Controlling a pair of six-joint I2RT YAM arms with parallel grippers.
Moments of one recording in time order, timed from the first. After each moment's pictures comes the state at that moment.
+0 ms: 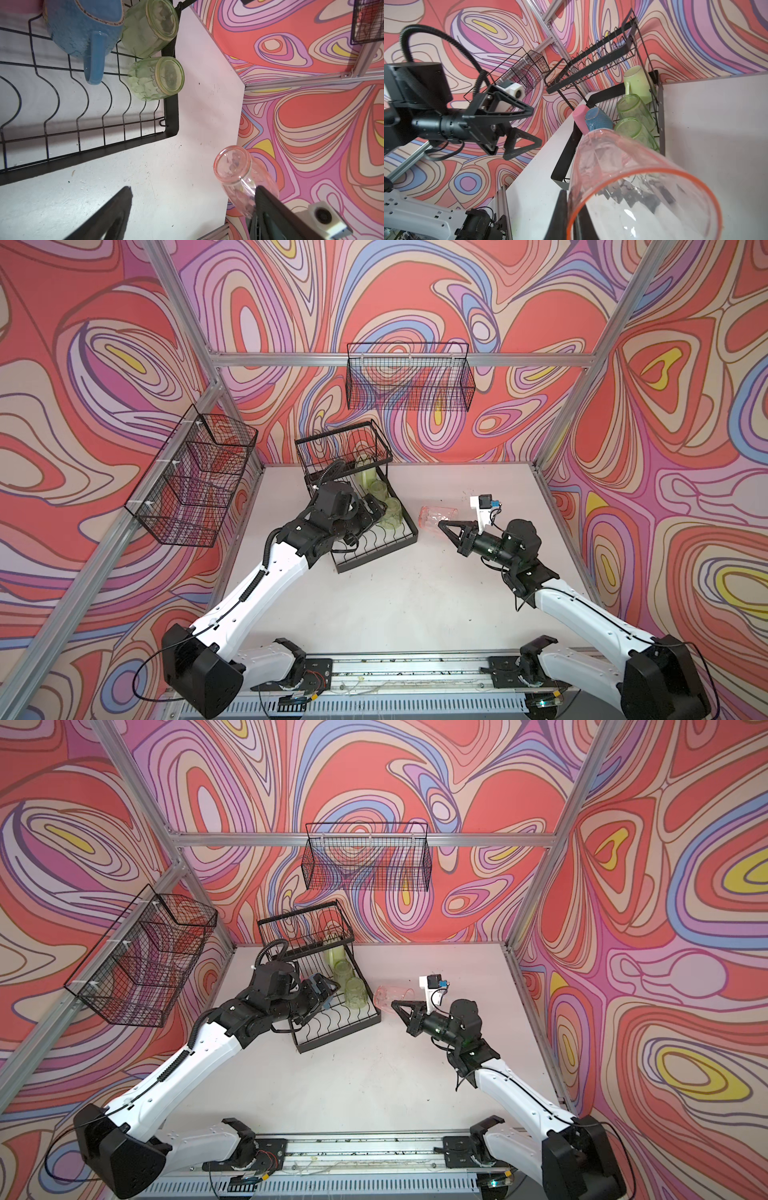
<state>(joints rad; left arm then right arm) -0.52 1.26 1.17 -0.54 0.13 -1.19 0.40 1.08 0.54 0.51 -0.59 0.57</state>
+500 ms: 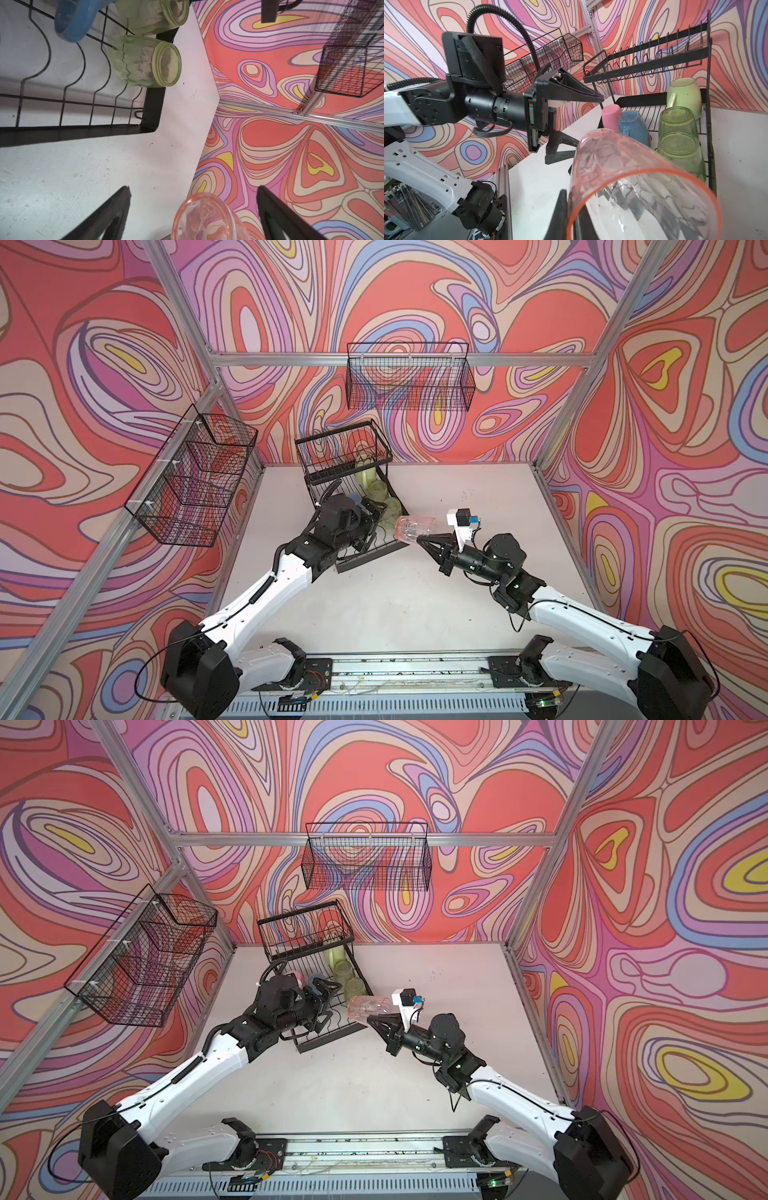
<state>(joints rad) -0.55 1.16 0.95 -0.24 0.13 -1.53 0.67 1.05 0.53 0.52 -0.40 0.38</state>
